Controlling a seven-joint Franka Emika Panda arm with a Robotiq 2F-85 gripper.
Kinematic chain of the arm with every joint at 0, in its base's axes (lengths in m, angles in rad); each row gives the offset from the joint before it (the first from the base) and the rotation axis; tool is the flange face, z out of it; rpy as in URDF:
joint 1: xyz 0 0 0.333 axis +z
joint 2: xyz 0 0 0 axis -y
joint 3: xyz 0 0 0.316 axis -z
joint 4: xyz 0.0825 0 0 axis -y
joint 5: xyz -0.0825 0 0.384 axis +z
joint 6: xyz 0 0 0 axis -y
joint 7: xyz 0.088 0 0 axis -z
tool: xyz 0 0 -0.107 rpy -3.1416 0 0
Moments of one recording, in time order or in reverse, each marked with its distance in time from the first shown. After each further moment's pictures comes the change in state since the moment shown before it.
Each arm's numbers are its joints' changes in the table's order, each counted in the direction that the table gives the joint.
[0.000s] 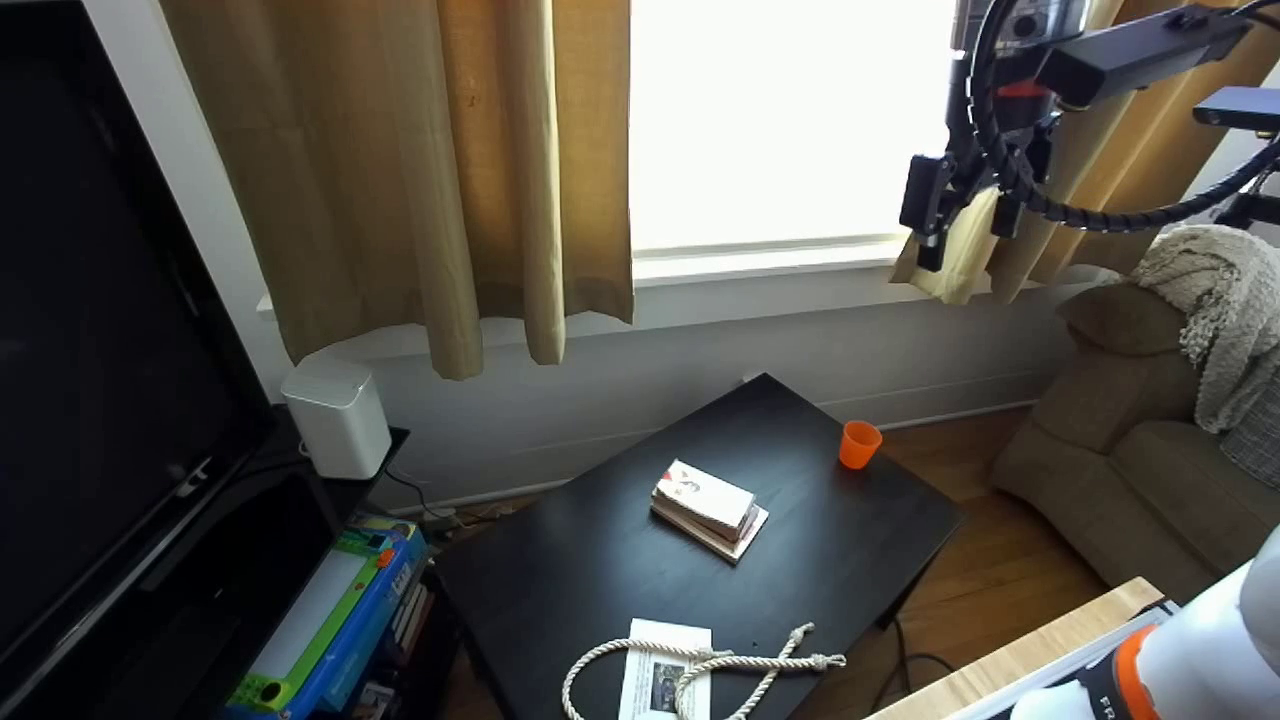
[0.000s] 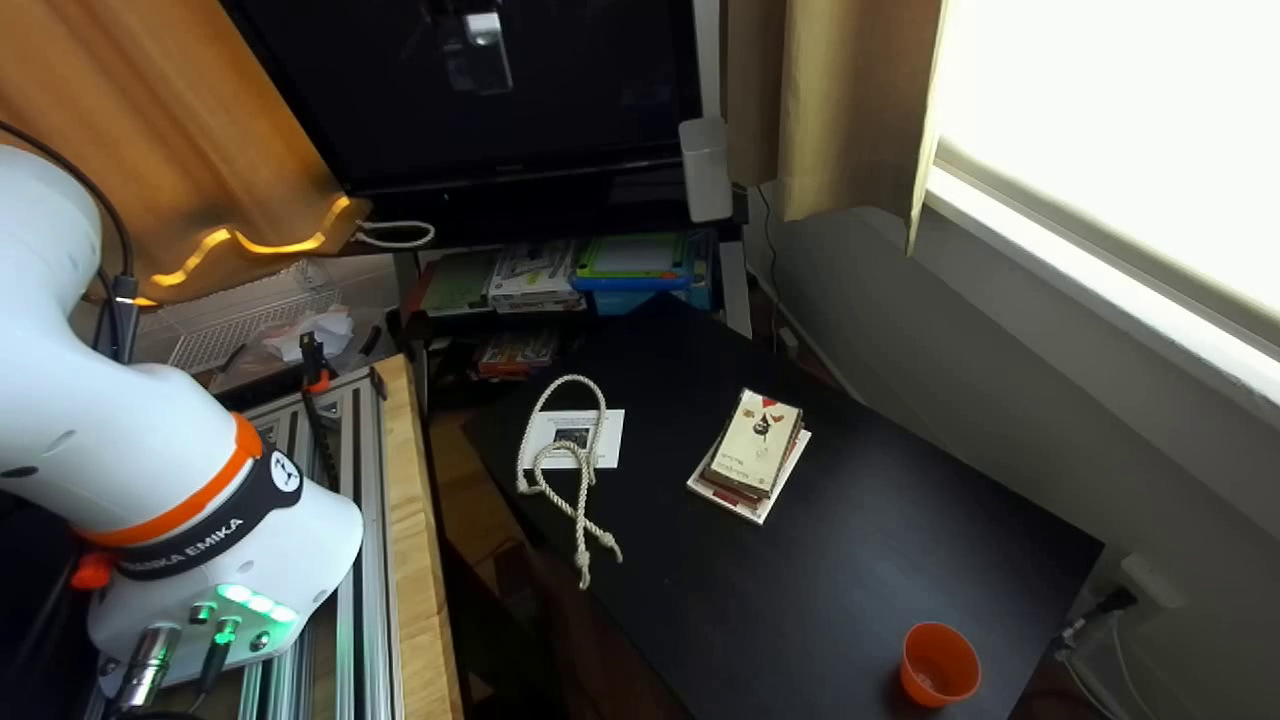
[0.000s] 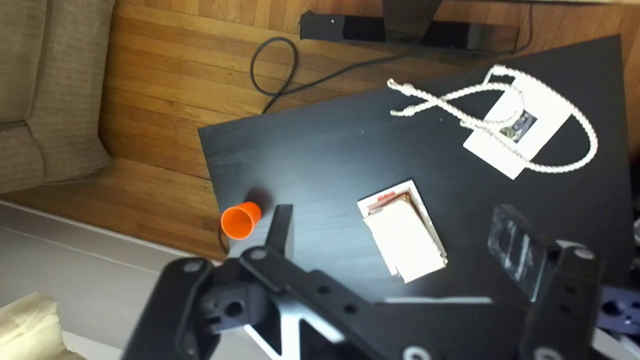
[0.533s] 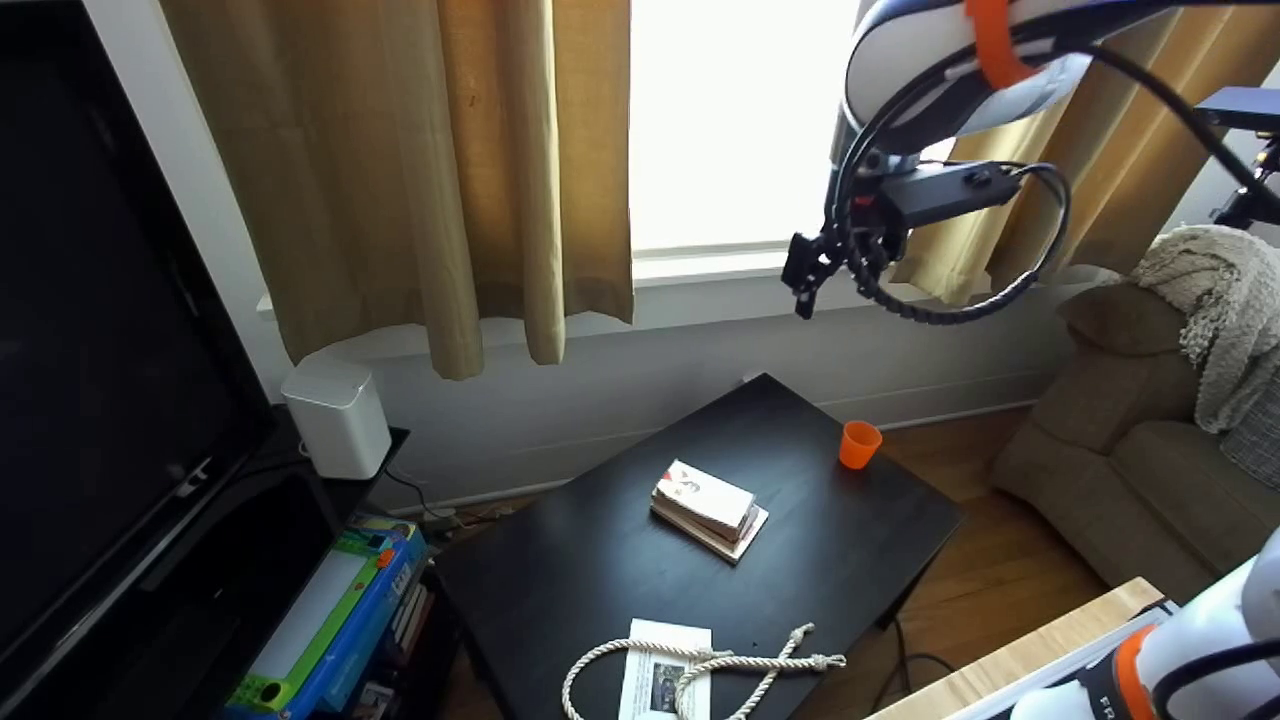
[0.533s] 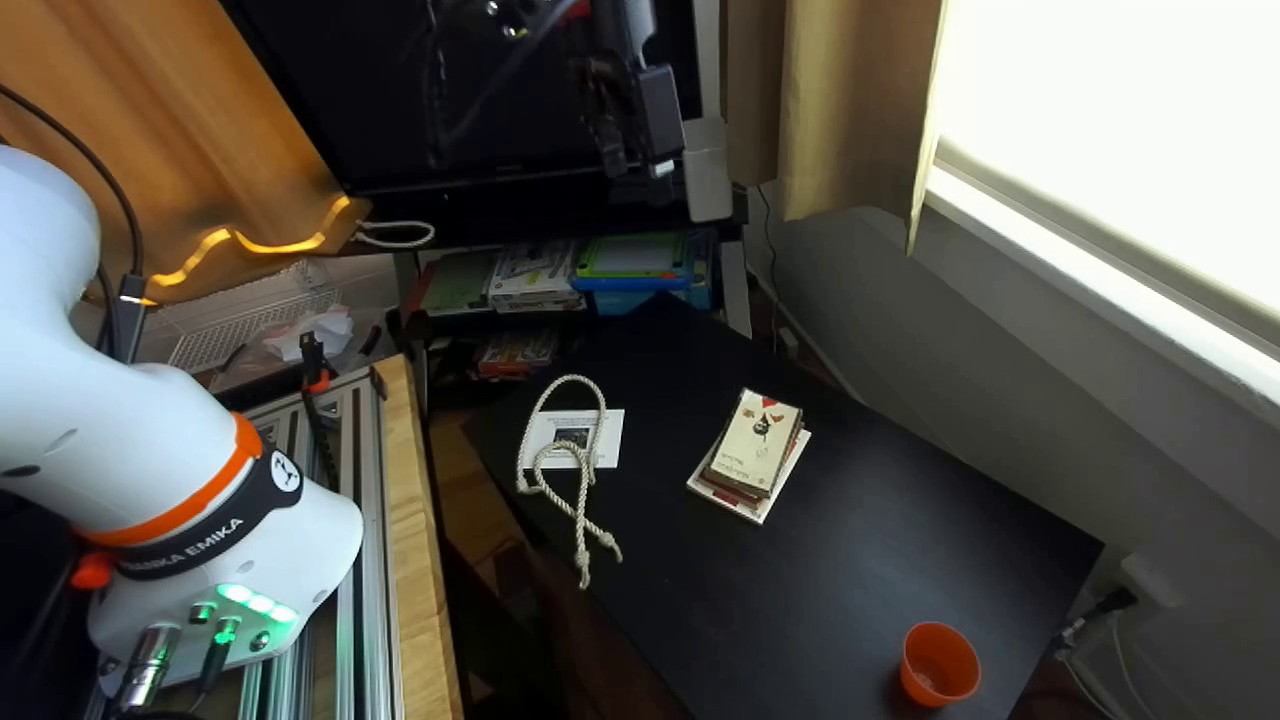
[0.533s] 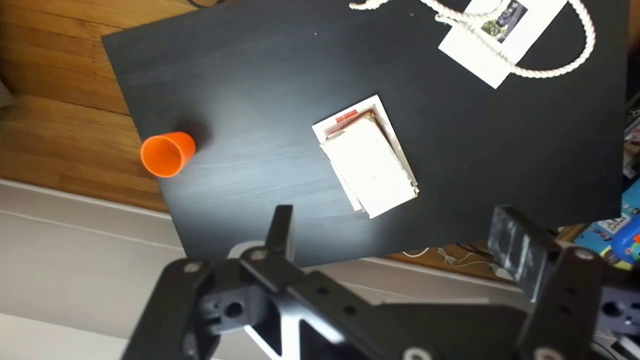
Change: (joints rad) arm 0.014 -0.336 0.016 -0.049 0.050 0.509 0.029
